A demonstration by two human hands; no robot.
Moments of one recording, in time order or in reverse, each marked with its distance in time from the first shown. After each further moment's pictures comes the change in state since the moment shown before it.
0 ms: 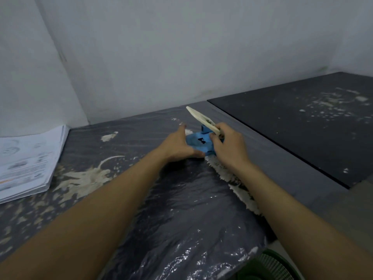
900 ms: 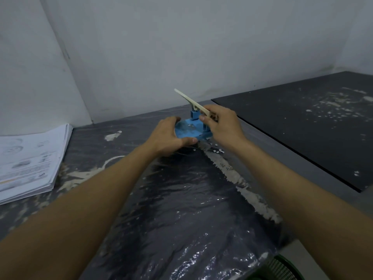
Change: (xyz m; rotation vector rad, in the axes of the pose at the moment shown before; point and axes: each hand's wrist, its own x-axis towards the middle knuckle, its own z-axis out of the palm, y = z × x) left_hand 0.000 -0.022 -0.036 0.120 0.227 0.108; right_hand 0.051 -0.028 0.011 0.052 -0.049 -0.192
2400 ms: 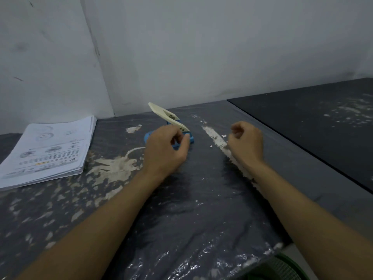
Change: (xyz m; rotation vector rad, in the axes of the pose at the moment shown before) left_hand -0.090 -0.011 -0.015 -0.016 0.550 0.233; right_hand -0.054 -0.001 0.009 -0.055 0.158 0.234
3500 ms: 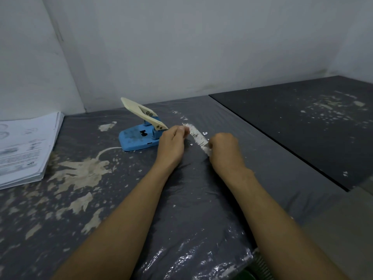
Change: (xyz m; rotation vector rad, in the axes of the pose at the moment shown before) left_hand 0.019 0.019 0.092 -0.584 -0.169 -0.629; right_hand -0.012 -0.005 -0.007 -0.579 -0.309 -0.141
